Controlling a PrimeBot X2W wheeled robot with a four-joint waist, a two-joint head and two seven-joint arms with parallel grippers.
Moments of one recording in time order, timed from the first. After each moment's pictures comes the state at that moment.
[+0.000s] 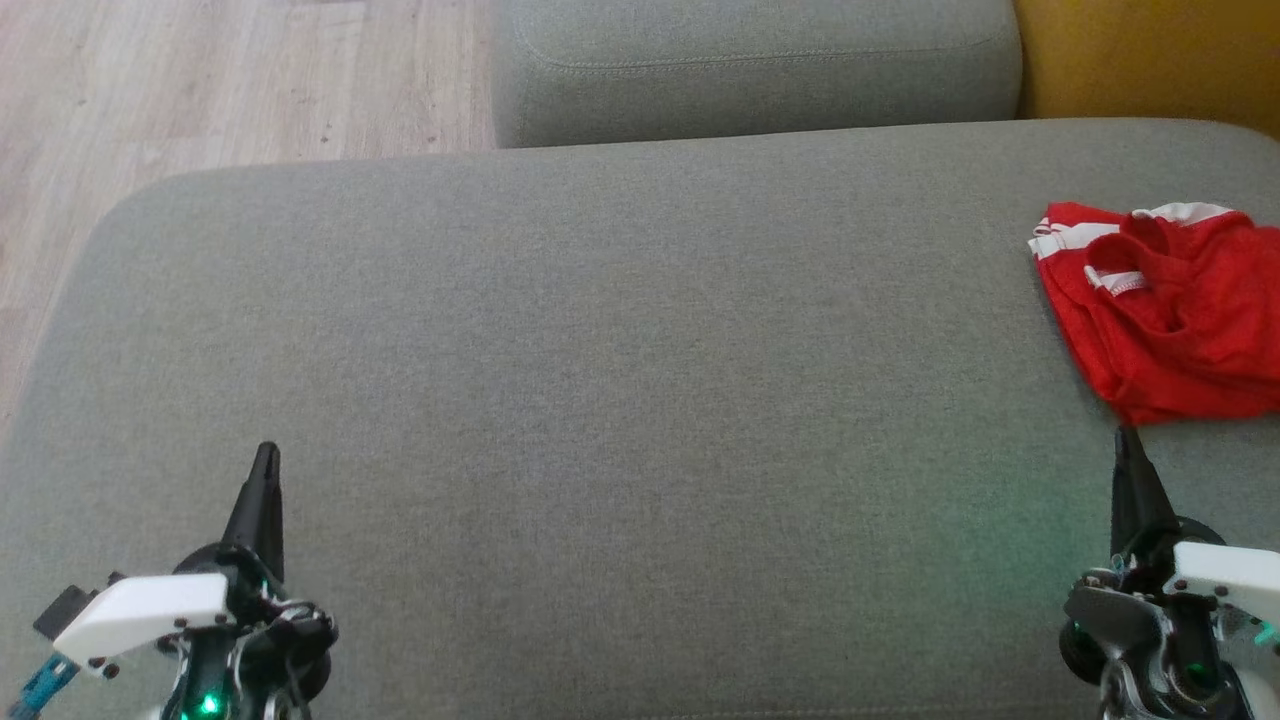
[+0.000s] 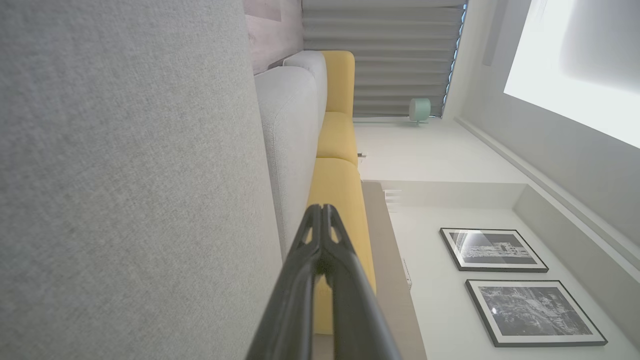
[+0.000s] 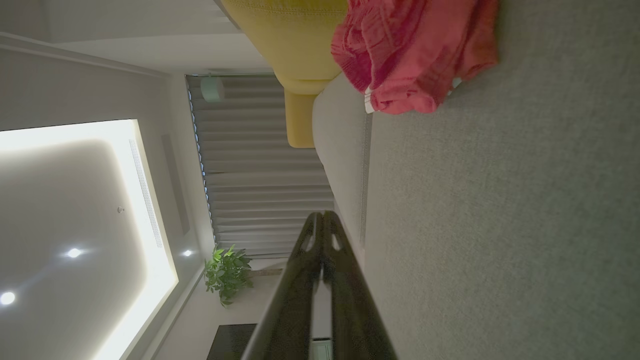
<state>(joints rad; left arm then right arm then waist) -0.05 0.04 0.08 0.28 -1.60 -0.12 0.11 -0.06 -0.04 -0.13 0.28 1.60 0.12 0.11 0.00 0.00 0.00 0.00</state>
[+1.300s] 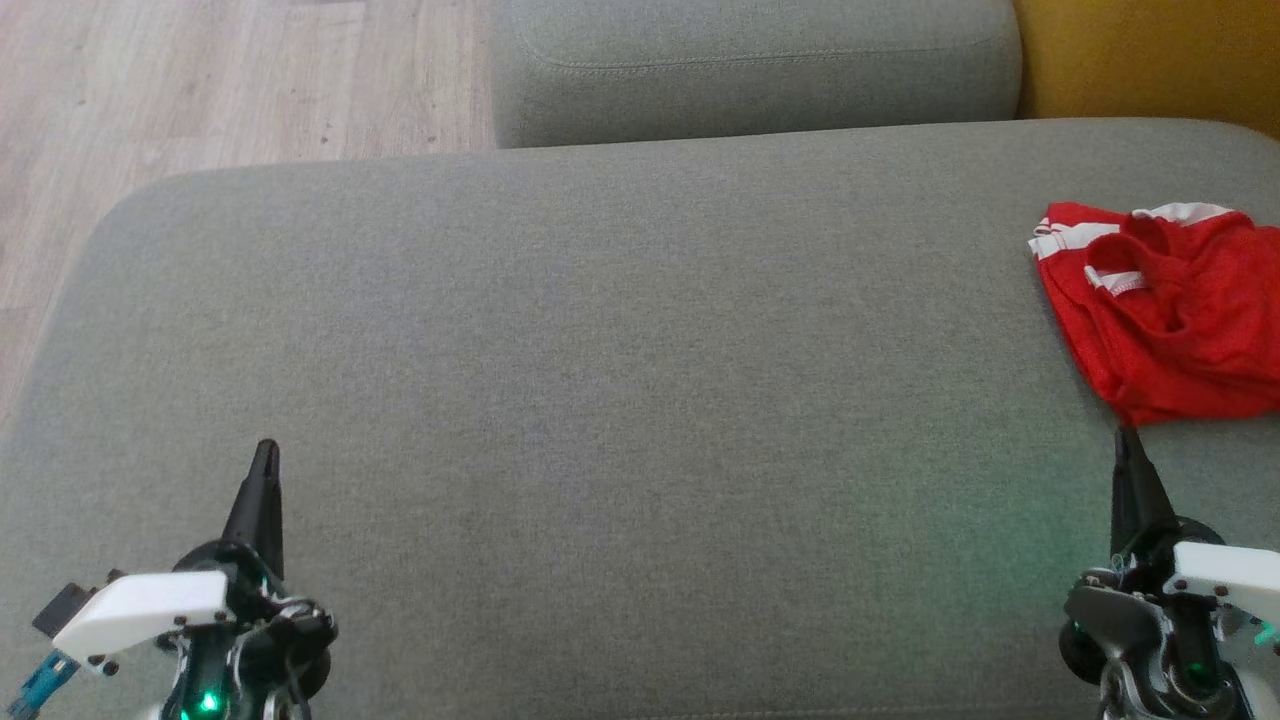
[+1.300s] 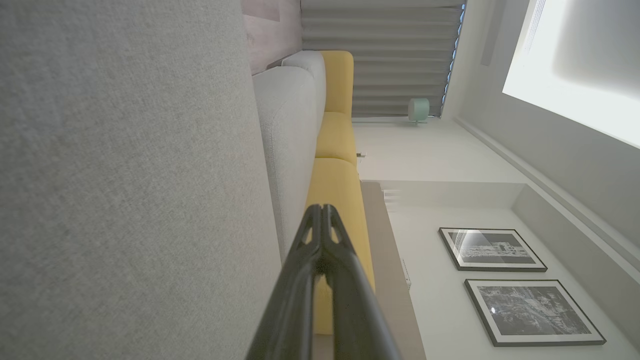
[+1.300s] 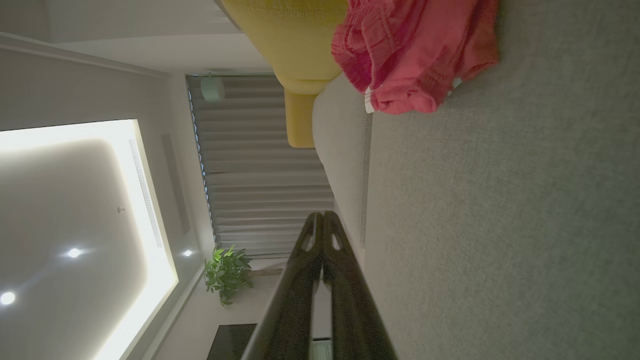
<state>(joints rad) -0.05 0.04 0.08 0.28 -1.60 -0.12 0.11 -0.06 -0.04 -0.13 0.28 1.60 0.12 0.11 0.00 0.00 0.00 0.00</state>
